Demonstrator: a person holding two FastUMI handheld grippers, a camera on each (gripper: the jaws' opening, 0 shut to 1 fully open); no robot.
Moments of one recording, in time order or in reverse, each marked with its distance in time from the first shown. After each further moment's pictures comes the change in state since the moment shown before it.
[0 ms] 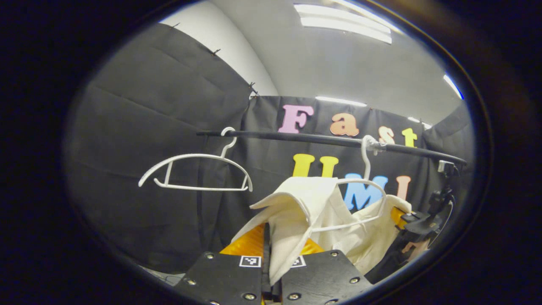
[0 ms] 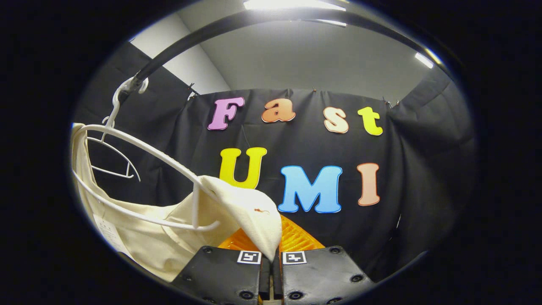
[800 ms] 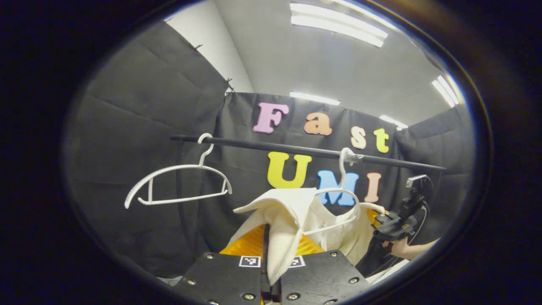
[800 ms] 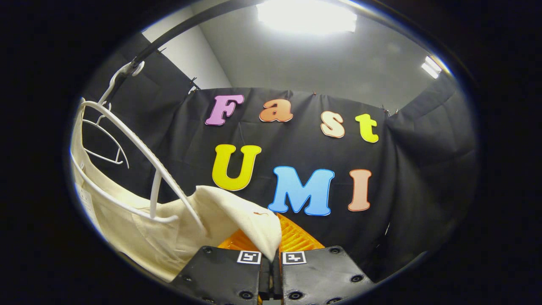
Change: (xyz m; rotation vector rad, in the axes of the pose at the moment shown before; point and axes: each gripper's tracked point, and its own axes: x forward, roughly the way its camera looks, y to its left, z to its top) left arm -0.009 -0.018 0.040 0.037 0.044 -0.226; right arm -0.008 -0.010 -0.006 -0.051 0.016 -0.029
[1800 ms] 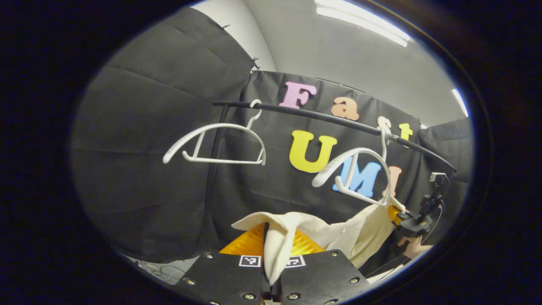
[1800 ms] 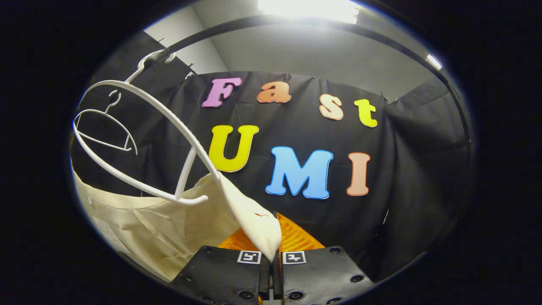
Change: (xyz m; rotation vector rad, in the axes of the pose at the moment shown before) left arm -0.023 0.101 -0.101 -0.081 0.169 0.164; right arm 0.004 -0.003 -0.054 -0.010 0.116 -0.019
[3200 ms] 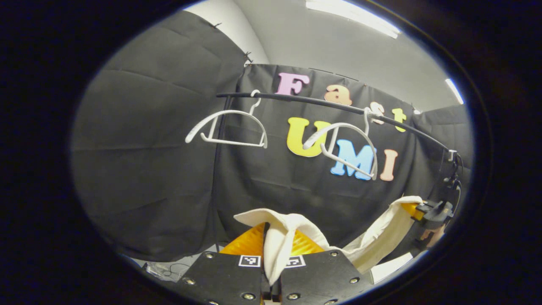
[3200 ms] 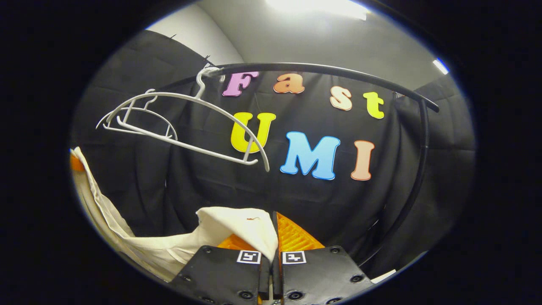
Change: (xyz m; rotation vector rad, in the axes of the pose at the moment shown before) left arm -0.058 0.001 -0.040 0.101 0.068 -0.045; right arm -0.139 0.028 -0.004 0.008 0.148 0.101
